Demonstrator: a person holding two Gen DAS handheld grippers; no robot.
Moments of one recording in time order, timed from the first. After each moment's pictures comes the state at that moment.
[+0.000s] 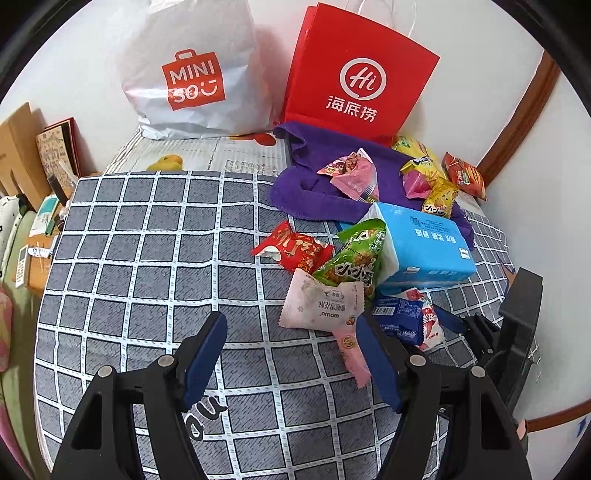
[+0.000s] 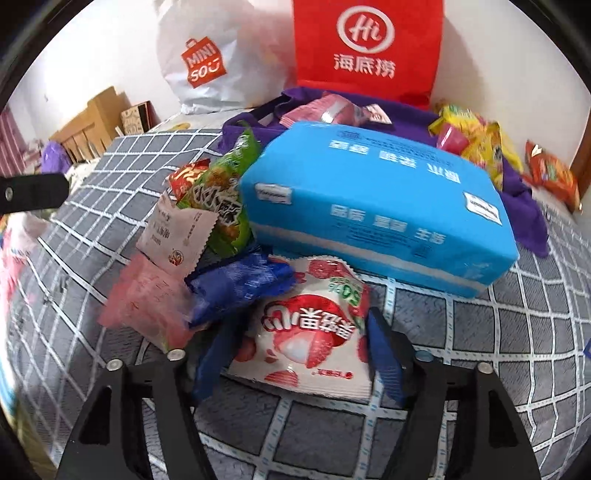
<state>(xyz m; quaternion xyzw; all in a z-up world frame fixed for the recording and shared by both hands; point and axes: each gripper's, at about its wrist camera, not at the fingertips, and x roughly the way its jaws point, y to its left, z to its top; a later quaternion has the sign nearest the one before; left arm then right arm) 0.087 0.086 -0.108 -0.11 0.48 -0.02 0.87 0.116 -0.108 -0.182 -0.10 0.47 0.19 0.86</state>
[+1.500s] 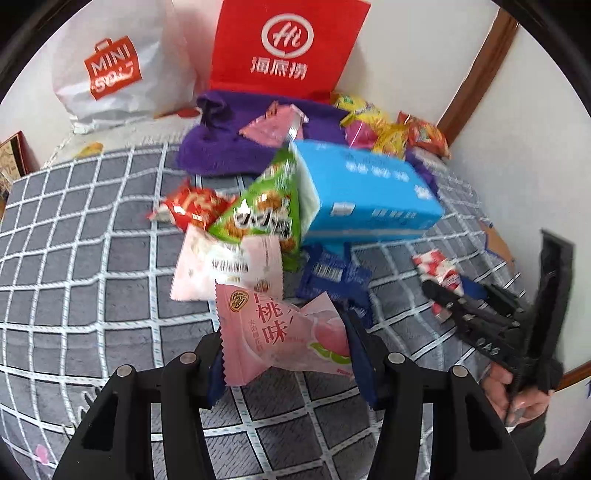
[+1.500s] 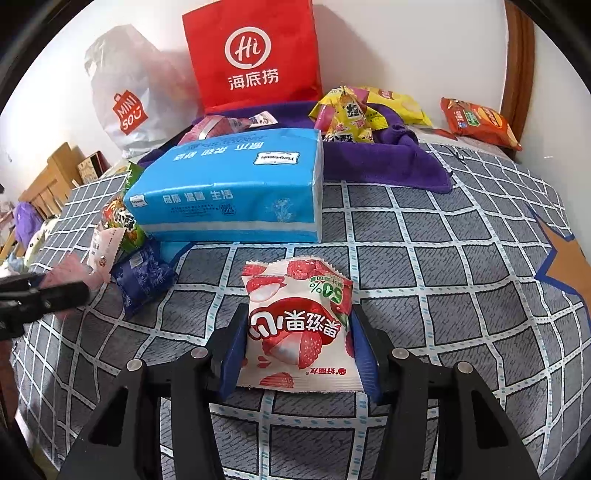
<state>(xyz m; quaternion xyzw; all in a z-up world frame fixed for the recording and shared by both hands) 0.081 0.016 -0.148 -0.08 0.48 -0.10 0.87 0.105 -0.217 -0.177 -0.01 0.46 0.11 0.88</state>
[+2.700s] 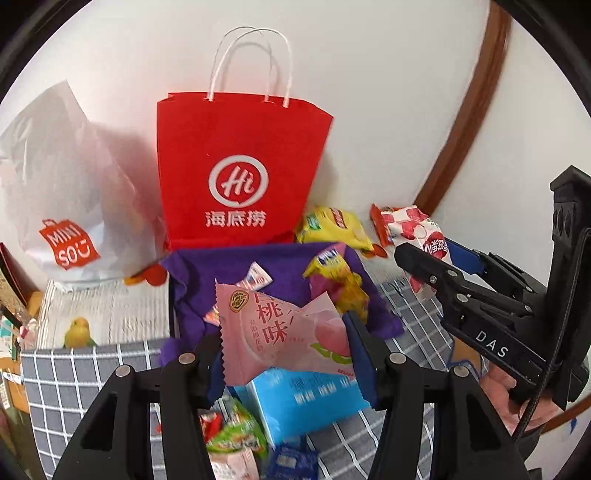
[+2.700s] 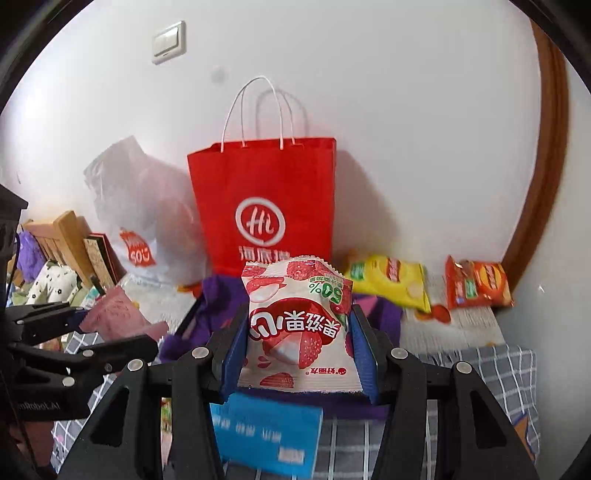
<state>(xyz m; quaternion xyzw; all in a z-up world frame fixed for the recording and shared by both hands) 0.213 -0.011 -0.004 -0.06 0.39 -0.13 0.91 0.235 -0.178 0.009 -0.03 0.33 0.12 0.94</state>
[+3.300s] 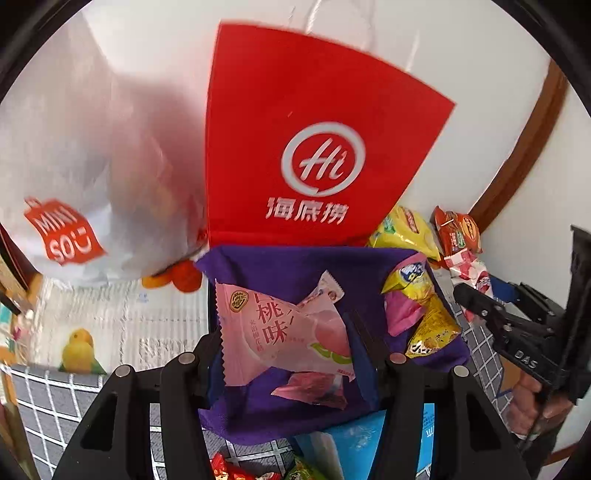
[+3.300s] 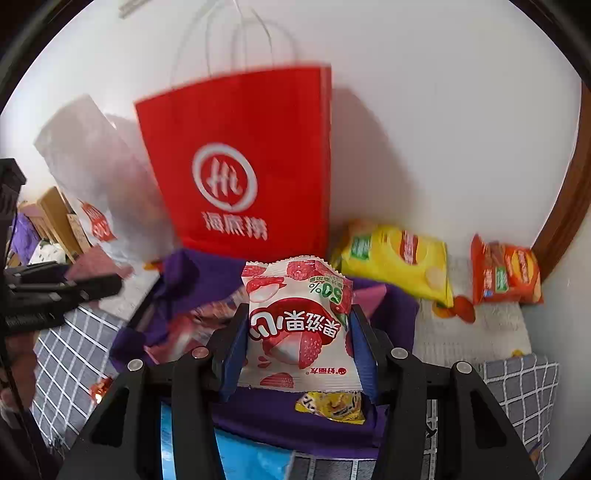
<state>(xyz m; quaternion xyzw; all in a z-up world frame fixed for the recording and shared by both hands) 0.297 0.040 -0.068 -0.08 0.44 -0.08 0.89 0.321 -0.190 -0.064 -0.05 0.40 0.13 0.90</state>
